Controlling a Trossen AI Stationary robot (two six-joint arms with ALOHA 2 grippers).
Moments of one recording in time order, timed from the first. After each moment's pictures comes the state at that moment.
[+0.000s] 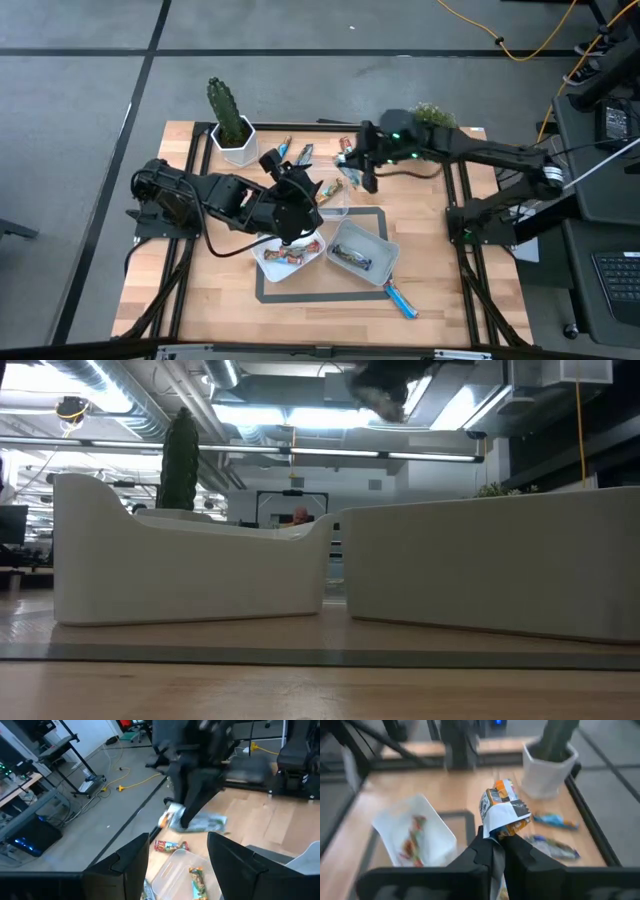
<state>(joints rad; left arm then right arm) -0.35 1.74 2.04 -1.12 -1.05 -0.38 -0.24 1.40 1.36 -0.48 -0.20 -0.08</state>
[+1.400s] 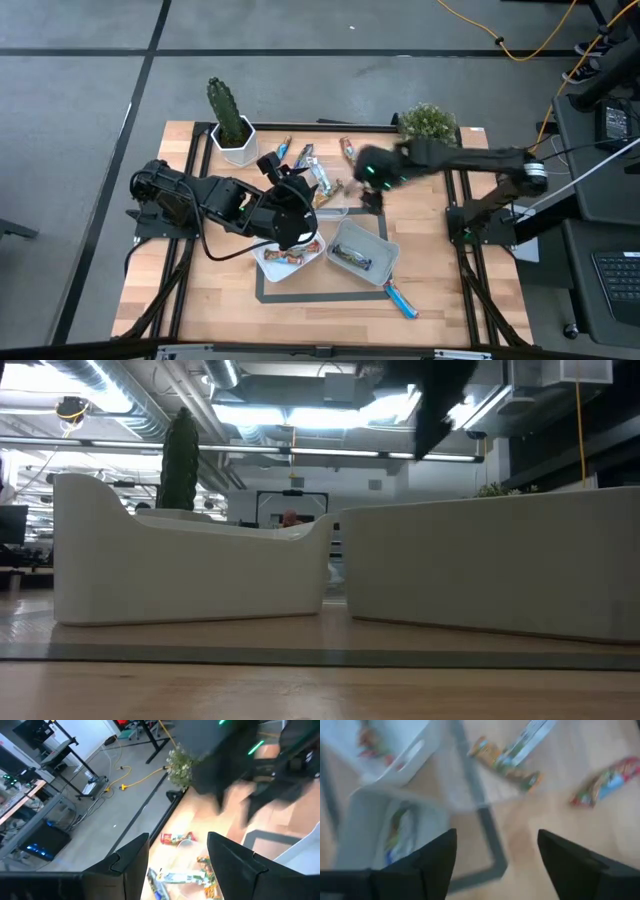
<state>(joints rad) -0.37 1.74 2.04 -1.20 -1.06 -0.37 -0.09 1.52 1.43 -1.04 0.04 0.16</state>
